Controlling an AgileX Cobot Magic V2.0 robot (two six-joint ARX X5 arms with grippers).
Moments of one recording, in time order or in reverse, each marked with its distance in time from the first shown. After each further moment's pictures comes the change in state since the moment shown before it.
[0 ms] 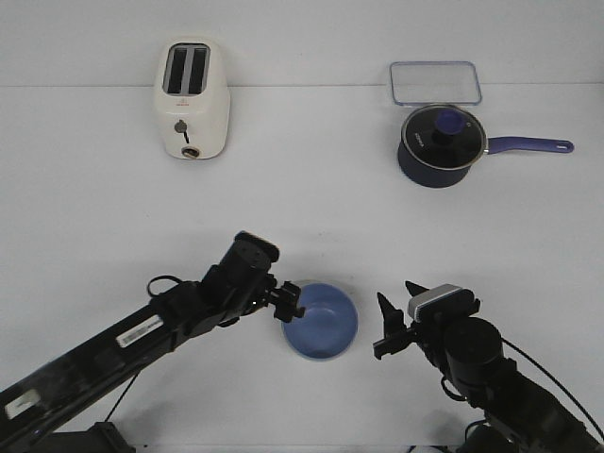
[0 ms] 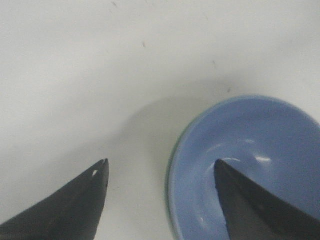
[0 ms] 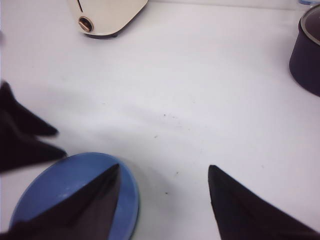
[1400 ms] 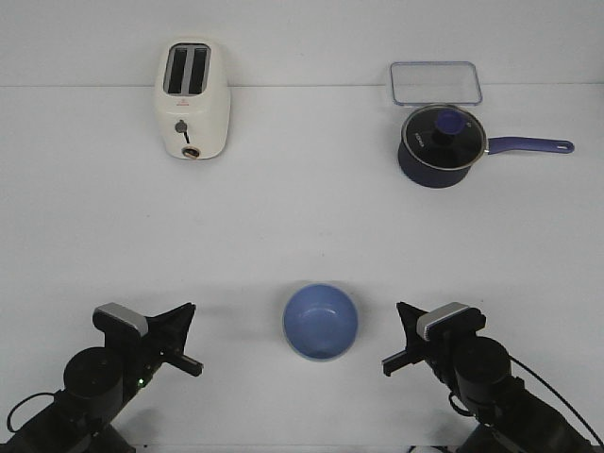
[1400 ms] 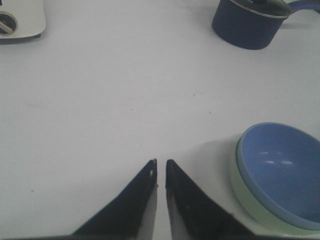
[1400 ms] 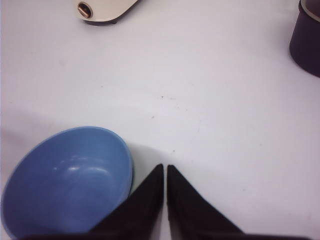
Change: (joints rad) left arm 0.089 -0.945 -0.515 0.040 -0.175 0.025; right arm 0.000 -0.127 -0.113 -0.020 -0.008 0.005
